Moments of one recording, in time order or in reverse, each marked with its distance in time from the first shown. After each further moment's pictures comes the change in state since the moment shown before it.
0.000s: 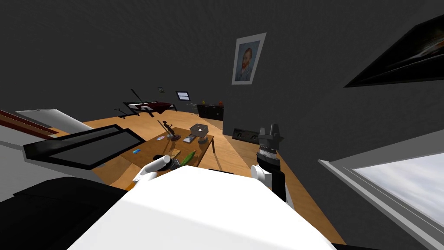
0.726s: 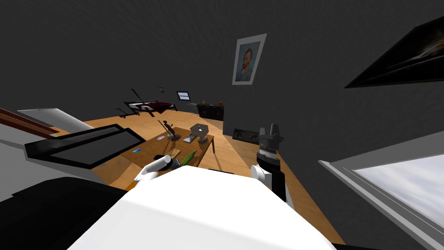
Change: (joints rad) left arm -0.008 -0.003 -0.004 0.017 -0.017 -0.033 -0.001; right arm 0.000 0.000 0.000 0.000 0.000 0.000 0.000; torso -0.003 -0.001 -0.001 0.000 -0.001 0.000
